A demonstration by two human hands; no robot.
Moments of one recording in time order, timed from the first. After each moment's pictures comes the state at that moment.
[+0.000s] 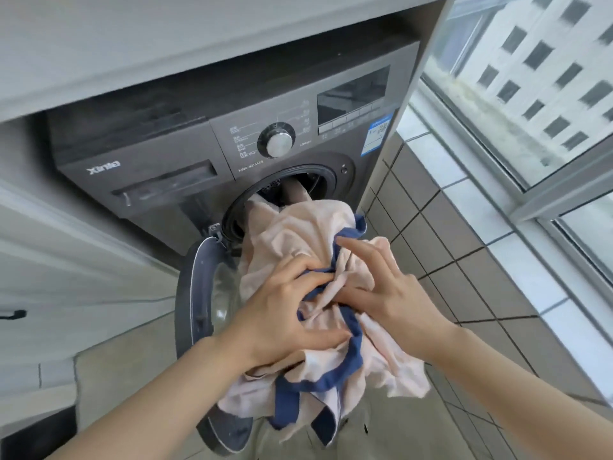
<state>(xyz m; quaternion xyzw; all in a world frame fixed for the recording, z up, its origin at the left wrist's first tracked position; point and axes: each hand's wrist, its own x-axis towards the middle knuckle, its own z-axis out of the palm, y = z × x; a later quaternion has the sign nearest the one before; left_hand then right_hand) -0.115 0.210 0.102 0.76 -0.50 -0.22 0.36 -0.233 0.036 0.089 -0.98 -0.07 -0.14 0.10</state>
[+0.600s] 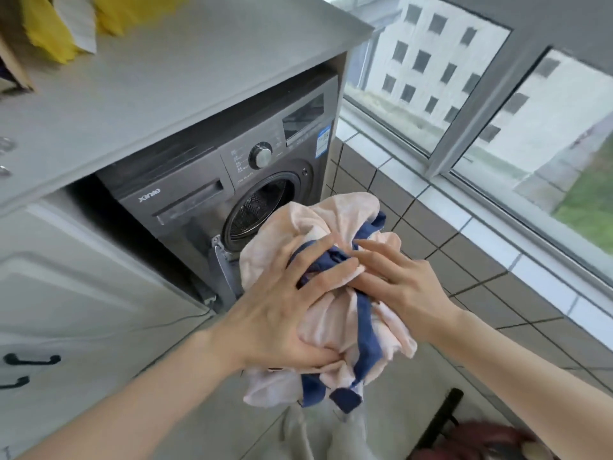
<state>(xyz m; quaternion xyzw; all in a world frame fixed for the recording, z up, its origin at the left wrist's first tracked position) -0.141 0.333 0.215 0.64 -0.72 -0.10 0.25 -0.314 0.176 0.202 -0.97 0.04 -0.22 0.06</state>
